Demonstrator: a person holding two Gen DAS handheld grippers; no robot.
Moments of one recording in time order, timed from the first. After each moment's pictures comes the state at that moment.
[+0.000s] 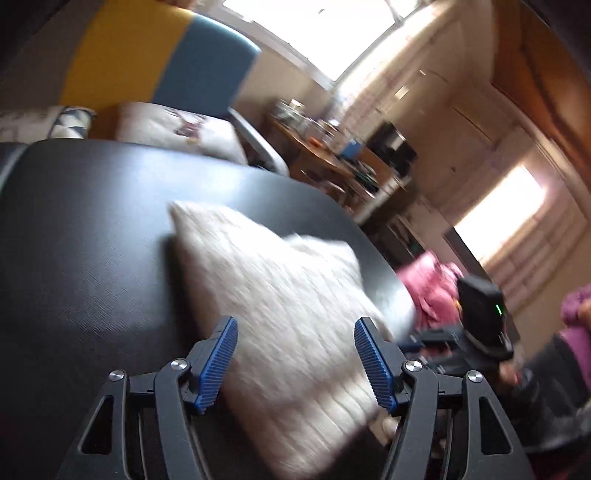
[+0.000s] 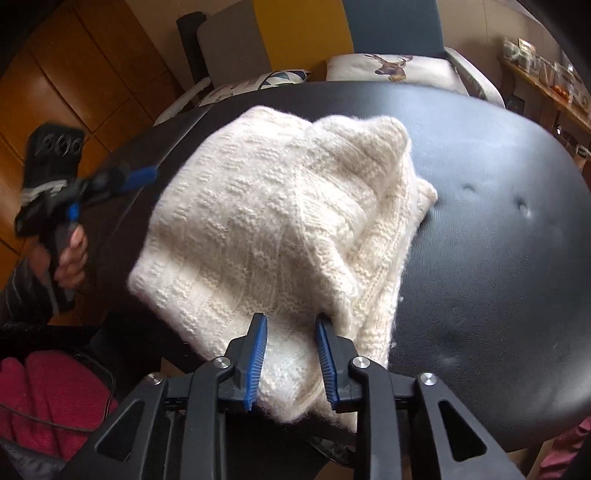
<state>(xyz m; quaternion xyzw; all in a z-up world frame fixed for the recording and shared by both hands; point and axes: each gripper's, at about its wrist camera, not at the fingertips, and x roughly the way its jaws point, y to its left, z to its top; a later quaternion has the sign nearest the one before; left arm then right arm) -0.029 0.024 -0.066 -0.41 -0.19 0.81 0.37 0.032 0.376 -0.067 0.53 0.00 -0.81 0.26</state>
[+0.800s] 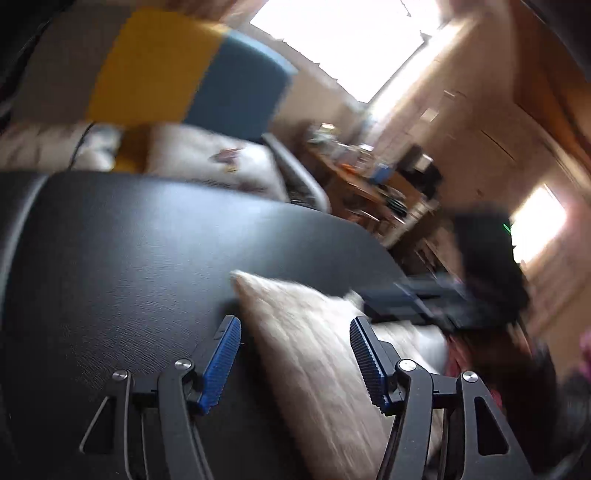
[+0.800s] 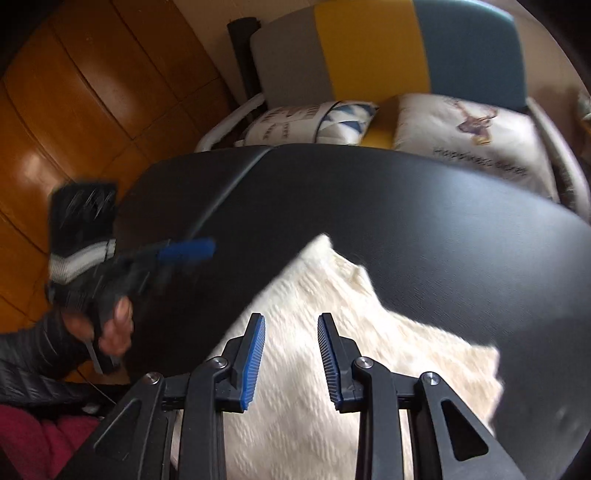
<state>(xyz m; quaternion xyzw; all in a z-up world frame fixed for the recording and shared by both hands) -0.064 0.024 -0.067 -0.37 -0.14 0.84 0.37 -0.166 0.276 -0.043 0.51 -0.02 -0.77 0.39</state>
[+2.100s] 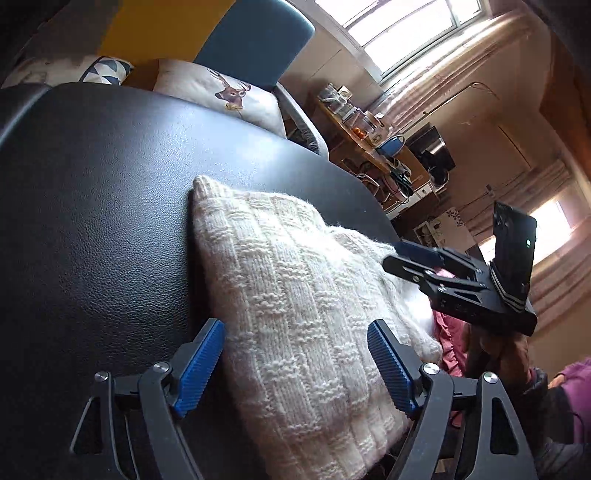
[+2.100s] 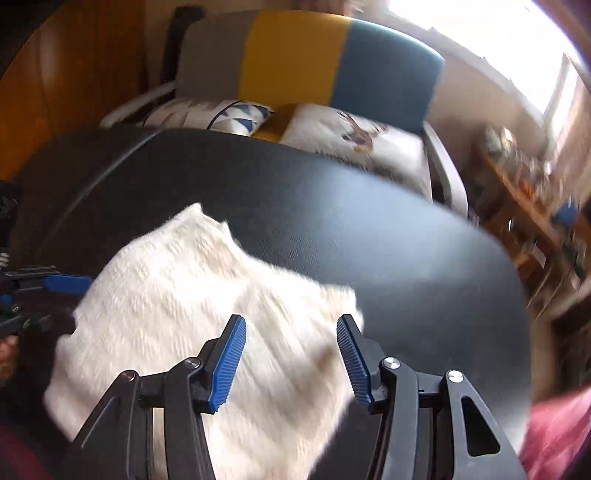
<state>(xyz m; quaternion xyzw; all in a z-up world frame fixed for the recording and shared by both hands) -0.072 0.075 -0.121 -0.47 -0.21 0.79 0.33 -0.090 0.366 -0.043 0.48 0.07 -0.86 0.16</state>
